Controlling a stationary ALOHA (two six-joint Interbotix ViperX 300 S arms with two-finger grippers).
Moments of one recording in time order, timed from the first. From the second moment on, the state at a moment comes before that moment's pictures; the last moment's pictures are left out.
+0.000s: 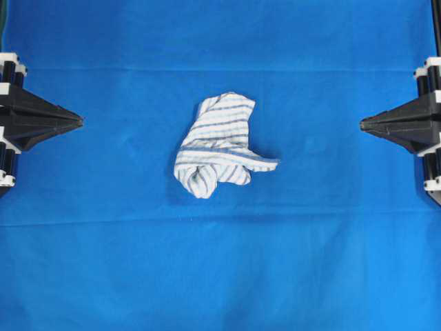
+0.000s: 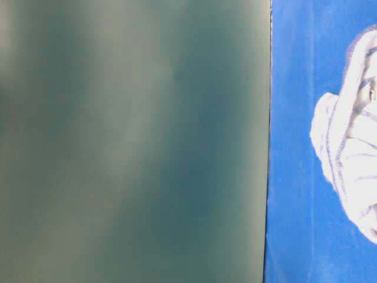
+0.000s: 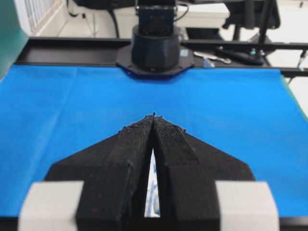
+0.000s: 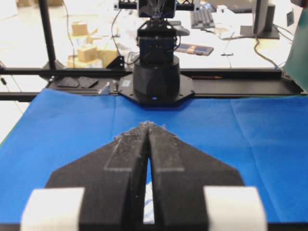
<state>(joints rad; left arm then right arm) 0.00 -0.96 1.17 0.00 -0.29 0.00 0.00 -0.96 1.17 0.00 -0.29 0.00</state>
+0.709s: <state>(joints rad) 0.00 -0.53 1.00 -0.02 -0.31 -0.01 -0.01 -0.93 1.13 -0.02 -0.23 0.00</state>
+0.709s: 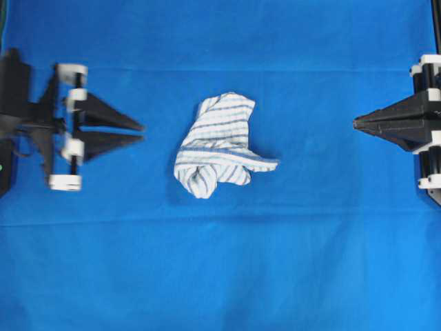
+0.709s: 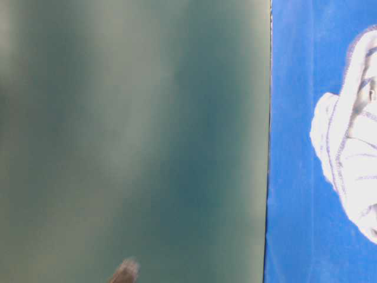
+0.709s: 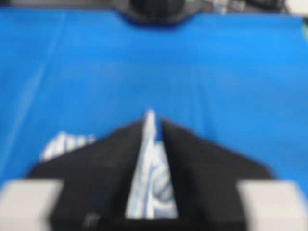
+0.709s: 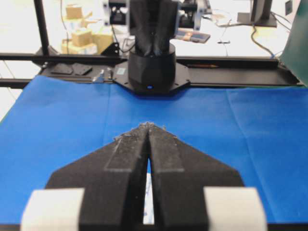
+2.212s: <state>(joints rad) 0.04 -0.14 0.64 -0.02 0.00 0.01 -0.01 -0.88 1.11 -0.02 -0.20 0.00</state>
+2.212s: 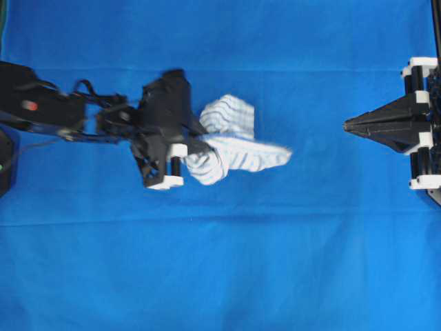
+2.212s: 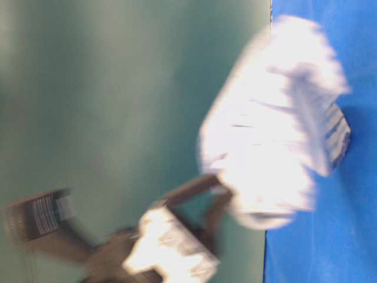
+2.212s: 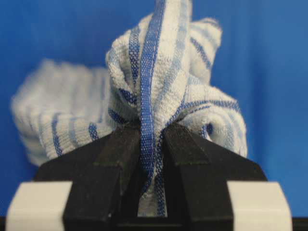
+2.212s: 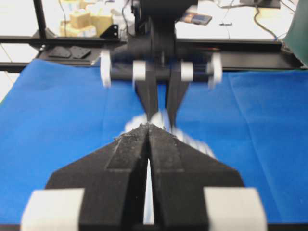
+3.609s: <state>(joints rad) 0.03 -0.47 0.62 -0.02 0.00 0.01 -0.03 -0.27 0.71 -0.02 -0.38 -0.01</state>
